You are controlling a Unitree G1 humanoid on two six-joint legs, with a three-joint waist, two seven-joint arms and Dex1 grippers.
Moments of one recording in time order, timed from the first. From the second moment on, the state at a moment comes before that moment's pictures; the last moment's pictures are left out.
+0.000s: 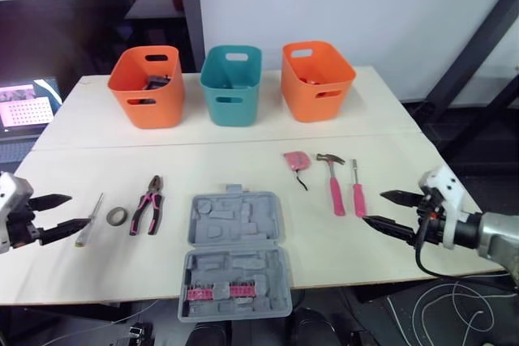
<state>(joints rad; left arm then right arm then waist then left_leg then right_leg) -0.09 1.06 0.41 0.63 -0.39 0.06 -1.33 -0.04 -0.86 -0.35 -0.36 0.54 0.80 0.95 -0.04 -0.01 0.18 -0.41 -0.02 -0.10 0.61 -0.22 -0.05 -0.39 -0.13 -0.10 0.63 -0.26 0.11</state>
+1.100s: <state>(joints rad) 0.04 0.63 0.42 -0.05 -0.41 0.54 -0.58 -0.73 -0.76 0.14 -0.41 0.67 1.02 0.91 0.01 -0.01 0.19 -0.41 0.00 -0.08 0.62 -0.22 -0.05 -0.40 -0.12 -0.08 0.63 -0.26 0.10</state>
